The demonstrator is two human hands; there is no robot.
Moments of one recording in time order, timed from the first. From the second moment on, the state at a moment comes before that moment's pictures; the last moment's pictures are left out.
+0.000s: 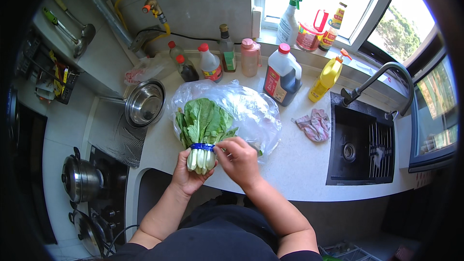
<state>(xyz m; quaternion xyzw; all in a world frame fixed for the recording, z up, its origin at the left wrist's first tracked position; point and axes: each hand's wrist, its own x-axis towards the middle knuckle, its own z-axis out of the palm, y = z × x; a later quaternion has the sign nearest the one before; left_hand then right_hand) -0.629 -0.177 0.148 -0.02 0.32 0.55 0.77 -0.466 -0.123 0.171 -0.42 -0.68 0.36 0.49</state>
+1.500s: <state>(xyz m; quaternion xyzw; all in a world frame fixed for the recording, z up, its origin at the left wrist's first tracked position) -0.623 -0.182 0.151 0.06 0.29 0.53 0.80 -0.460 -0.120 0.173 -0.34 -0.85 0.12 0.38</state>
